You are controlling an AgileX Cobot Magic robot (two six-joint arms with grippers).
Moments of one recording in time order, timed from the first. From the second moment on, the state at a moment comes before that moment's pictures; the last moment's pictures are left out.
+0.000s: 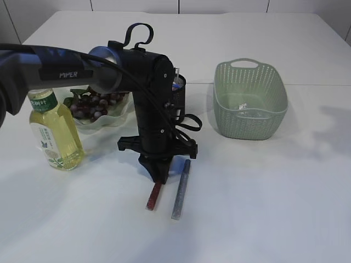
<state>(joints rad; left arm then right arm) -0.62 2.39 -1.86 -0.11 1.17 -0.41 -0.31 1.72 -1.43 0.09 1.22 -0.05</state>
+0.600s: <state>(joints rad) -0.62 2.39 -1.87 -0.10 1.20 -0.29 -0.31 1.72 -1.43 0.09 1.22 -0.05</state>
